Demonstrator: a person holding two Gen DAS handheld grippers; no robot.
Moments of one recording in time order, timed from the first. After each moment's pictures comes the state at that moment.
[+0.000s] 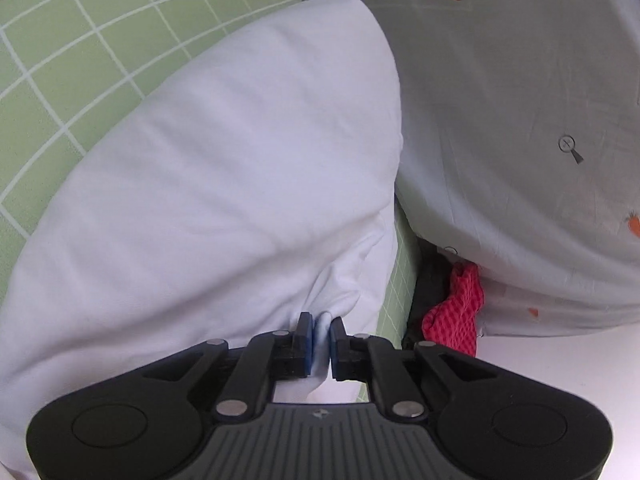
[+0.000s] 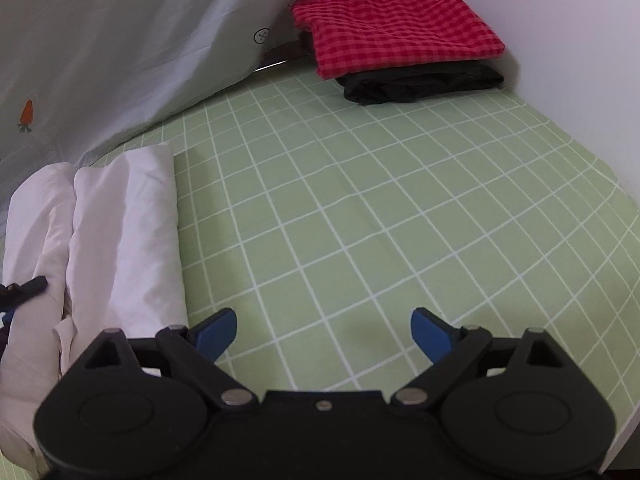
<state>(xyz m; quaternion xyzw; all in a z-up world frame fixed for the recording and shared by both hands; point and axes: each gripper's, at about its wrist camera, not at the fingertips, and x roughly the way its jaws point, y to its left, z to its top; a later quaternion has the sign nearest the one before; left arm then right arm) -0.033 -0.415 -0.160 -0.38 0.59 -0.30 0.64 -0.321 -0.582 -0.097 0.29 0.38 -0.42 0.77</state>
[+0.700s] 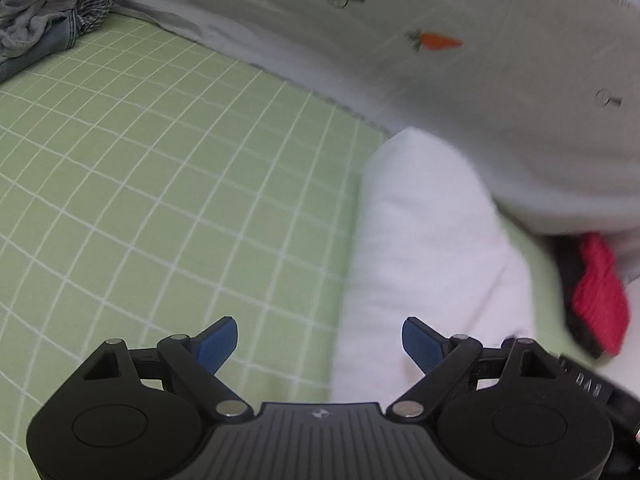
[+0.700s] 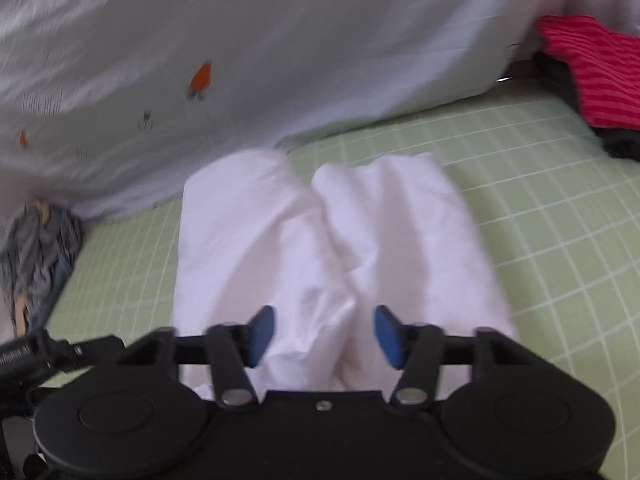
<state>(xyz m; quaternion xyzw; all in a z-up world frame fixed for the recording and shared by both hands) -0.003 -0.307 -0.094 -0.12 0.54 -0.23 0.80 -0.138 -0.510 -0.073 0.28 0.38 -0.22 0.85</state>
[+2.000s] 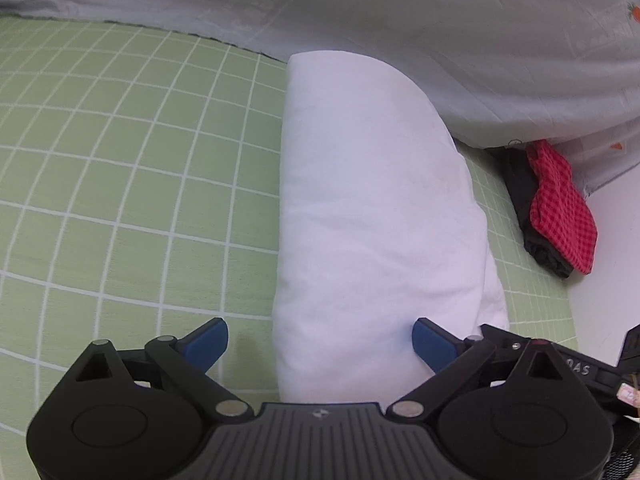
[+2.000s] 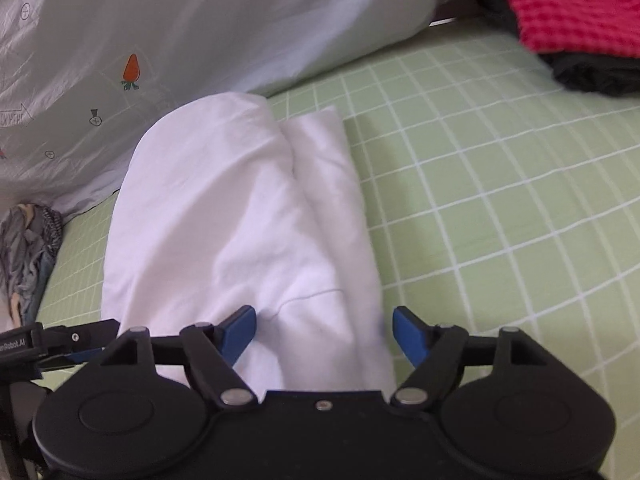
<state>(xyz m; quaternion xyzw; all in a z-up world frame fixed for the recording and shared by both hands) -0.003 -0.412 -0.120 -0.07 0.56 -0.36 0.74 -0.207 -0.596 -0.123 0.34 0.40 -0.21 0.82</state>
